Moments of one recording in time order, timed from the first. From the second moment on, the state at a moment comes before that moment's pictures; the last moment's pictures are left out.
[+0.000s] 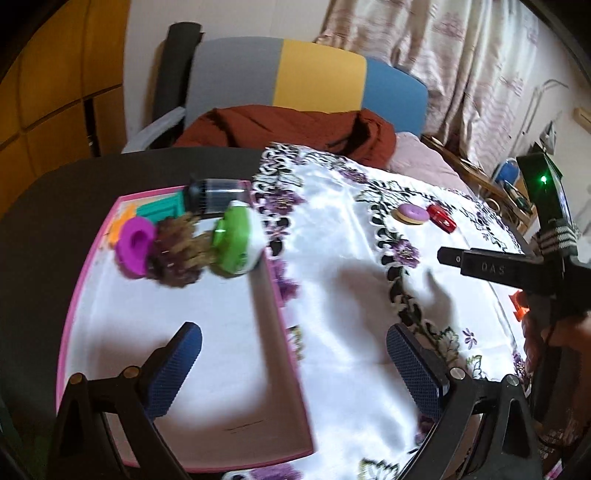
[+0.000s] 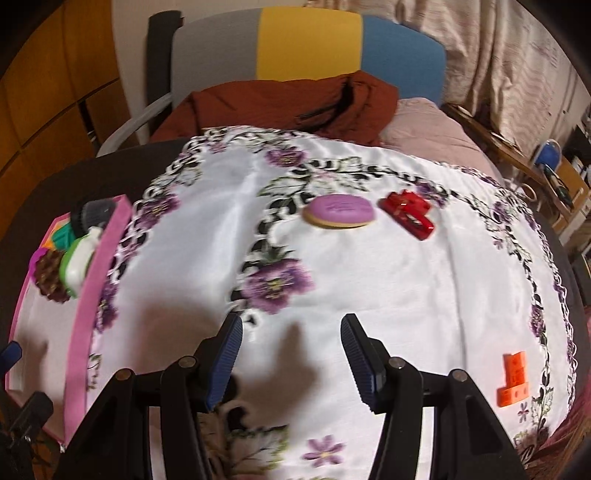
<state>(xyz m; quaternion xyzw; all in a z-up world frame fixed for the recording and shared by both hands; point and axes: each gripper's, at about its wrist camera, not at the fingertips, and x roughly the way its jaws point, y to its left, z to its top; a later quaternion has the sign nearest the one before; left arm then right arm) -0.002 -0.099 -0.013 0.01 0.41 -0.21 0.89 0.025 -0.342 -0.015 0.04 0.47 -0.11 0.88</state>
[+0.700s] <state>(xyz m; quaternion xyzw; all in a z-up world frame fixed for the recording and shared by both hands) -0.003 -0.172 -0.016 0.05 0.42 -0.27 0.87 0.046 -0.448 -0.035 0.08 0.48 -0.18 0.85</state>
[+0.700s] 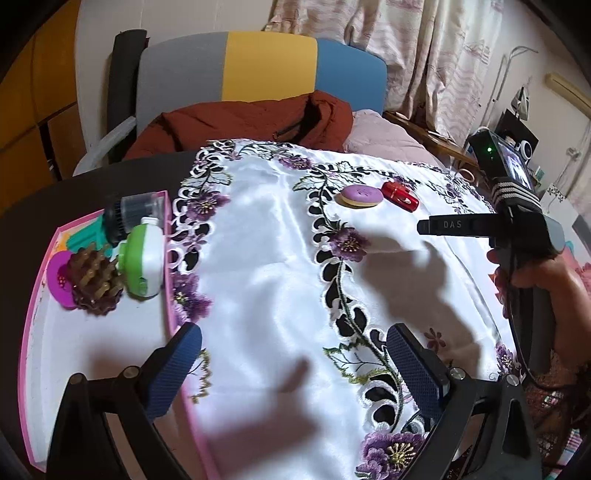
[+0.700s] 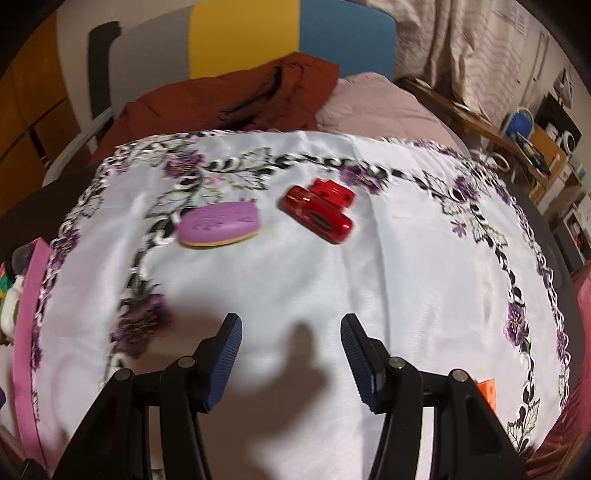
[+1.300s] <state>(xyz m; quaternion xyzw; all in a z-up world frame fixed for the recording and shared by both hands) -0.004 -0.184 -0.026 0.05 0.43 -0.28 0.86 0.120 -0.509 -0.033 0.10 0.42 -0.15 0.89</state>
